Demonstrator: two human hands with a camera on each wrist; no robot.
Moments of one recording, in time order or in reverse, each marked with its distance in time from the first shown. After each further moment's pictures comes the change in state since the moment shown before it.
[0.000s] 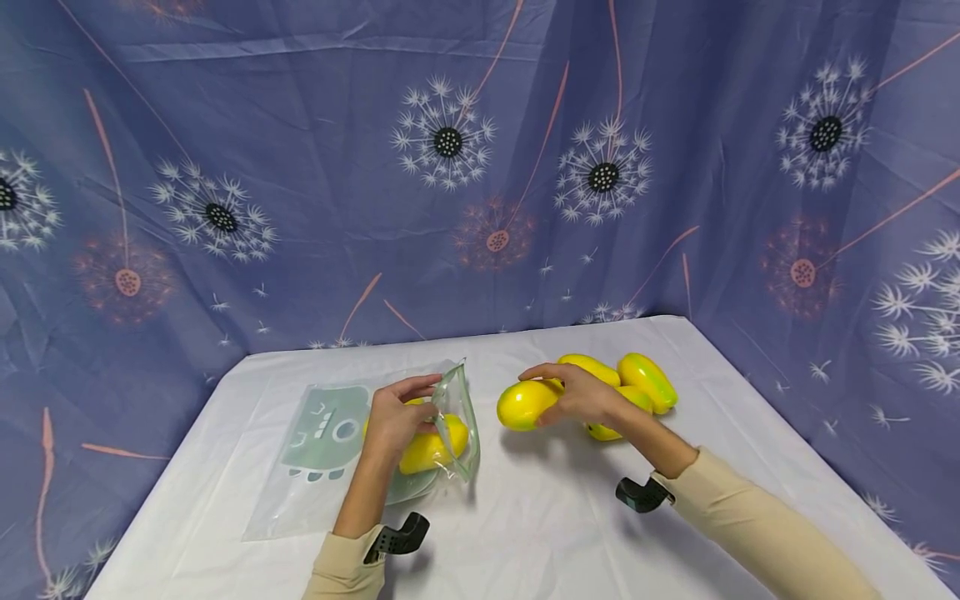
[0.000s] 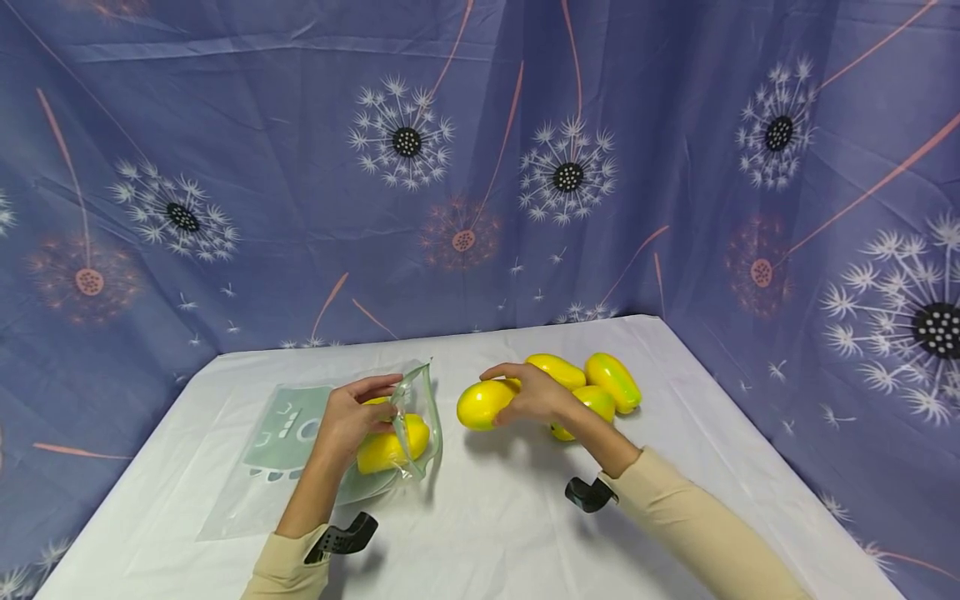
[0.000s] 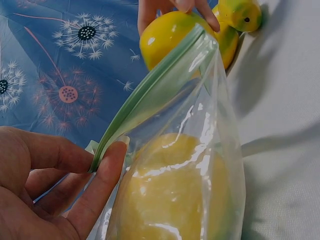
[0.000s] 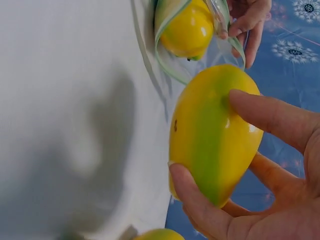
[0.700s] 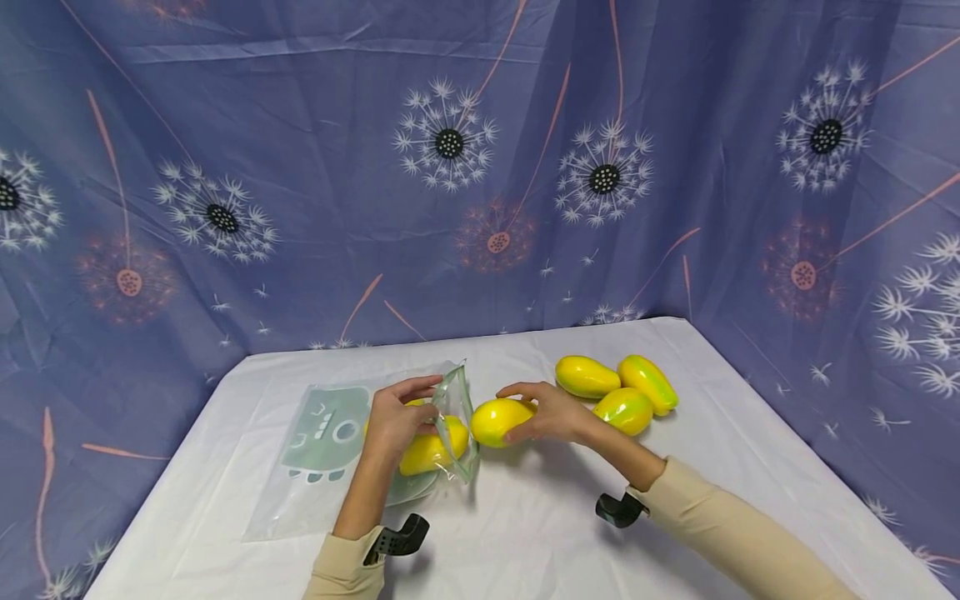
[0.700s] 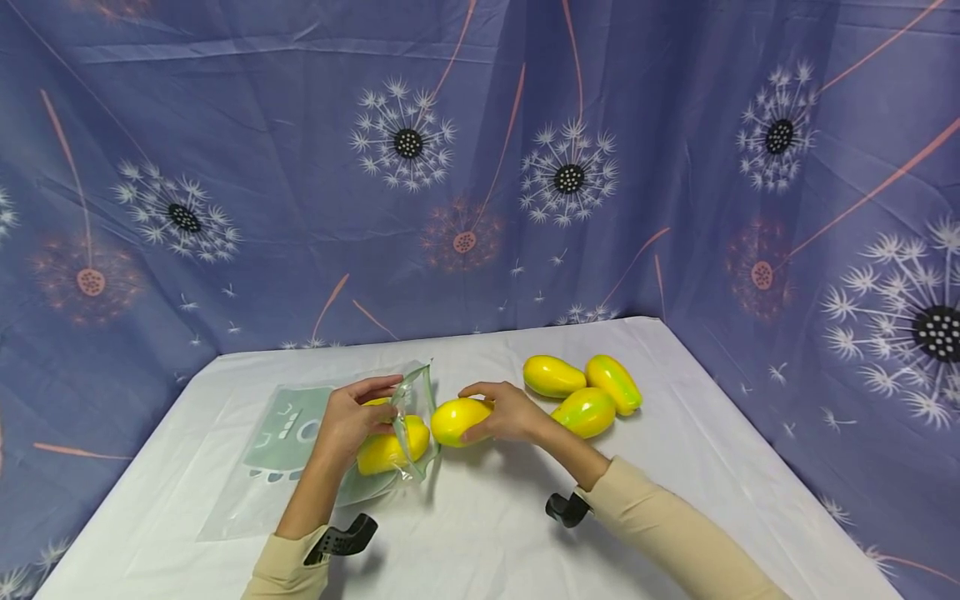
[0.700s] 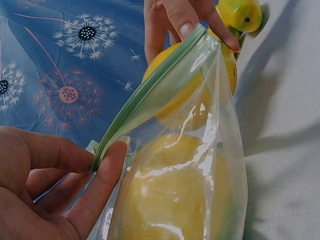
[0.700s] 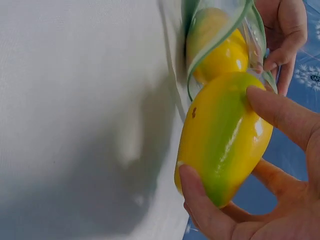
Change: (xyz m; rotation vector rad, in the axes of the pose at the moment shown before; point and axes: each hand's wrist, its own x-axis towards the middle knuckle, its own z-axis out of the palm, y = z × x) left_hand -0.001 0.001 0.000 0.010 0.007 -0.003; right_hand 0.010 -0.006 0.041 -0.022 -0.024 -0.011
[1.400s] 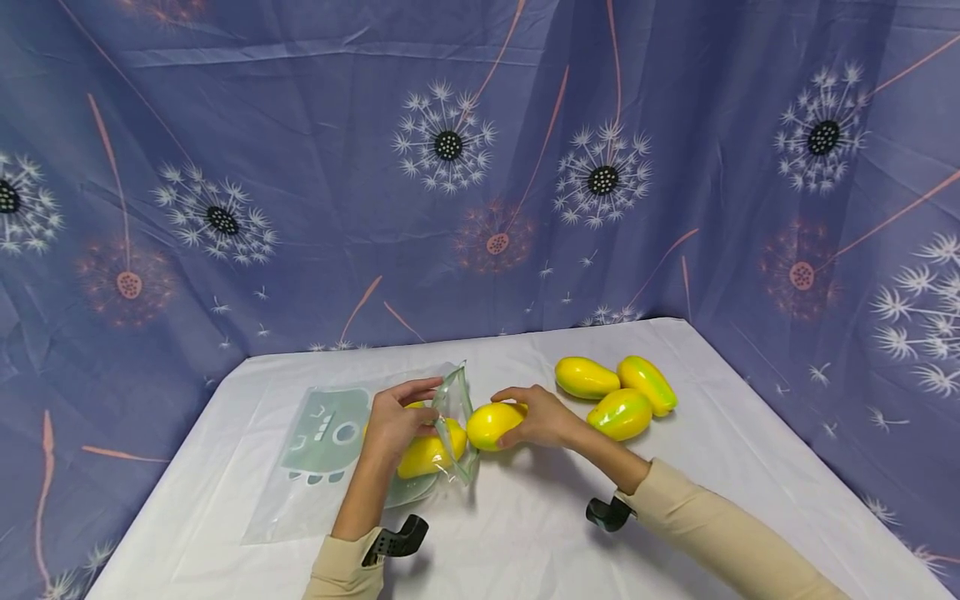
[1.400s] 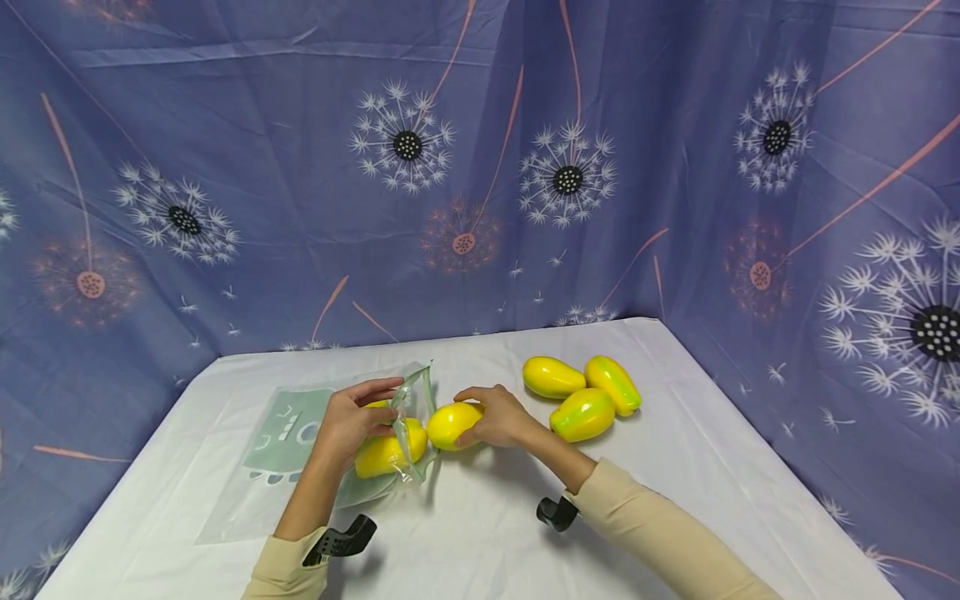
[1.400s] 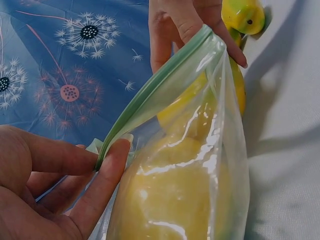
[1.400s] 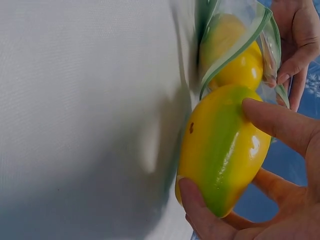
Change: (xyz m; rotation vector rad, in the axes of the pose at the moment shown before) left_hand 0.001 -0.002 -0.001 -0.028 -0.022 -0.011; right_hand 0.008 -0.001 0.018 -0.130 0.072 -0.047
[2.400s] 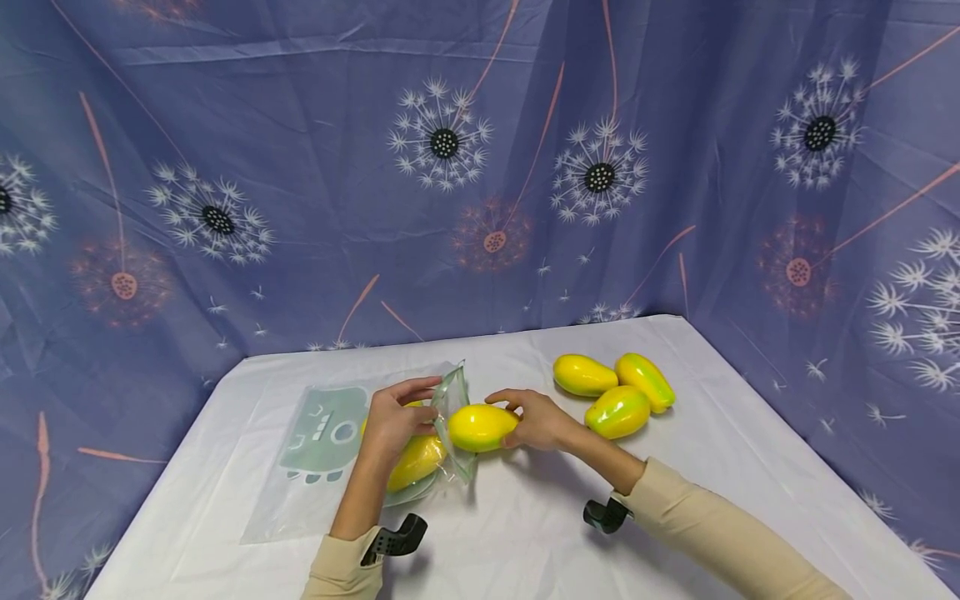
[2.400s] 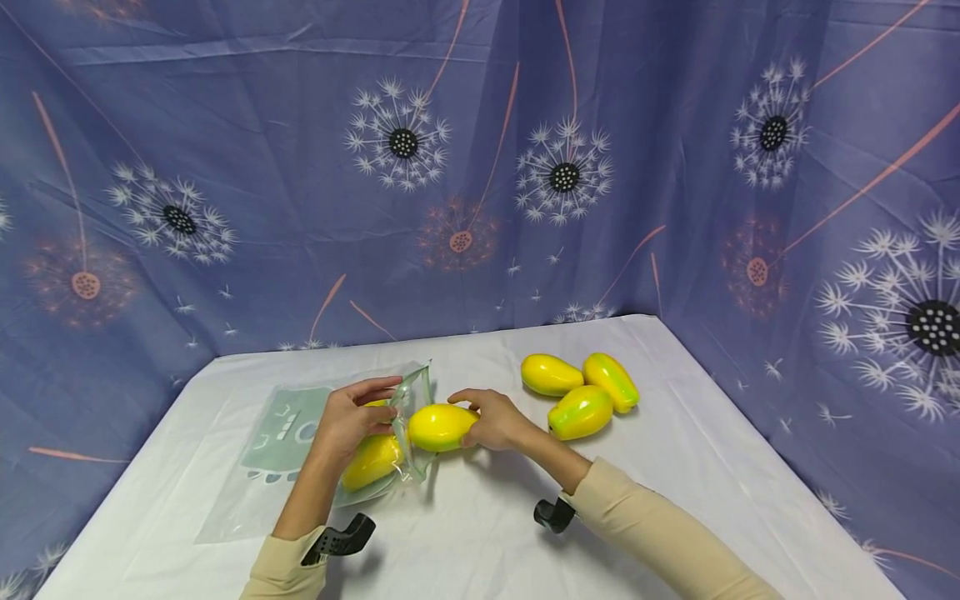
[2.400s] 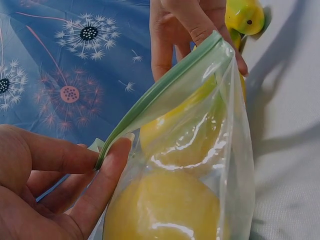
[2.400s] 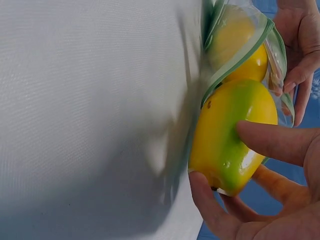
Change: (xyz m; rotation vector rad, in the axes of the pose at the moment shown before) left_hand -0.001 0.002 0.000 -0.021 -0.023 -0.005; right_hand -0.001 -0.001 0.006 0.038 -0.043 0.070
